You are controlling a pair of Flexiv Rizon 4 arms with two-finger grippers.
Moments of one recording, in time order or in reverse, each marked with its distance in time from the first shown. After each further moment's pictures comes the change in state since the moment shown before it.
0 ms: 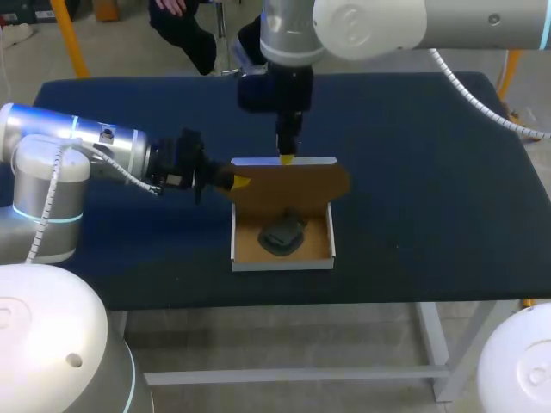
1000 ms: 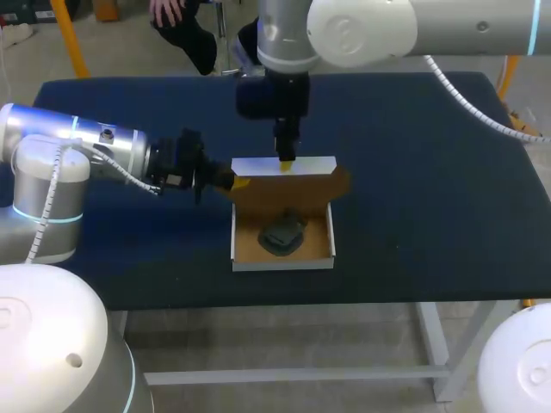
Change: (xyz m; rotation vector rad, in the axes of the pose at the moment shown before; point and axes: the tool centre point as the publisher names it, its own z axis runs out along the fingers) left arm 0.000 0.000 0.000 0.000 -0.001 0.000; right arm -0.007 0.000 0.017 0.018 0.010 -0.016
